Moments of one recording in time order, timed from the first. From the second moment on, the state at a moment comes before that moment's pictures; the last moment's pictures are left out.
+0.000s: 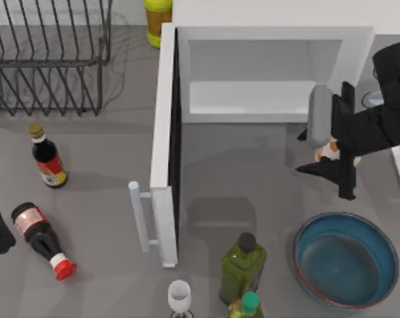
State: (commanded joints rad) left arm 0.00 0.00 0.00 0.00 0.00 0.00; right arm 0.19 1.95 1.10 -0.24 -0.57 -1.14
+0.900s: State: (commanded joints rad) left arm 0.00 0.00 0.00 0.00 0.00 0.00; right arm -0.02 2.06 0.93 -1.04 -1.20 -2.11
